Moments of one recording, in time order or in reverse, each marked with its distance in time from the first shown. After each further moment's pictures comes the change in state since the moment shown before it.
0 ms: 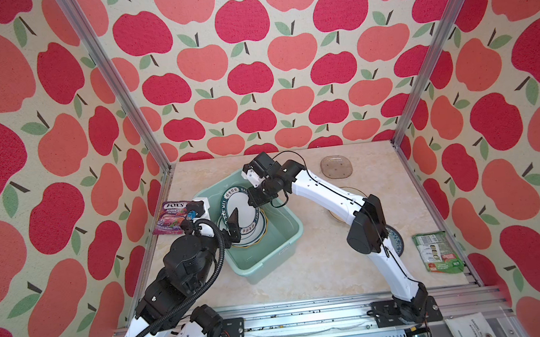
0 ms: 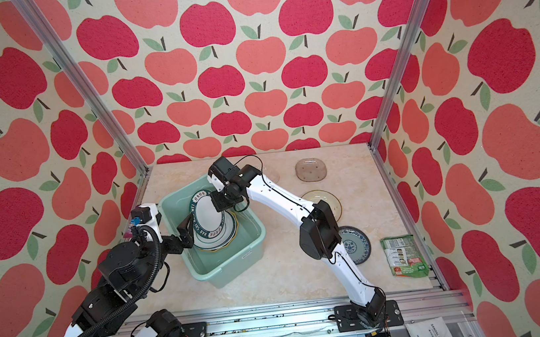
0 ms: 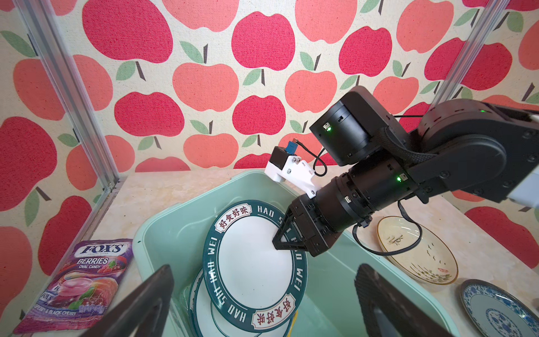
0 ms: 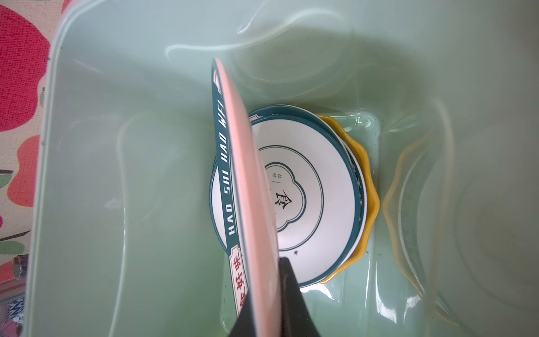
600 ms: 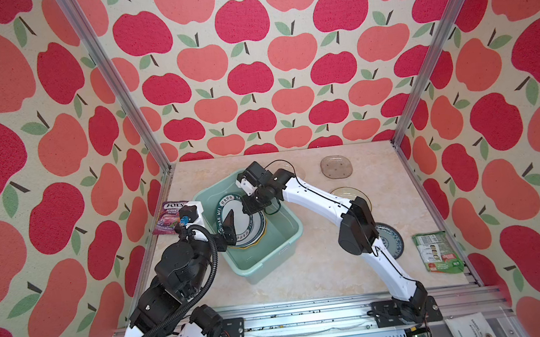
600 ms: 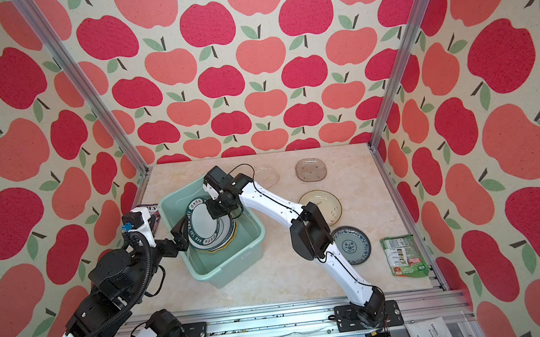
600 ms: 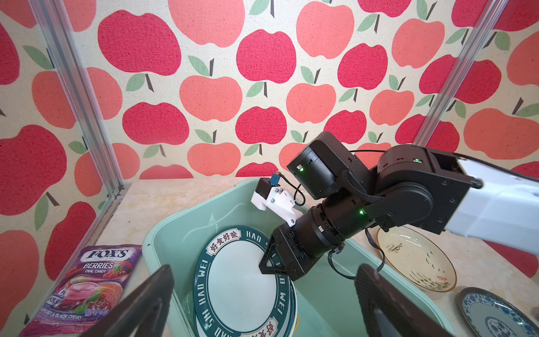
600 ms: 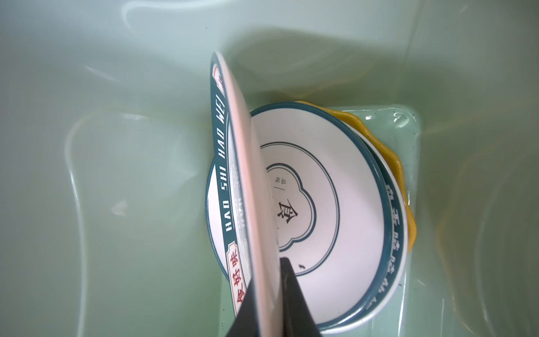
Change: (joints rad) left arm 0.010 -0.066 -0.008 -0.002 0.003 0.013; right arm 0.035 0.093 0.027 0.051 0.000 0.026
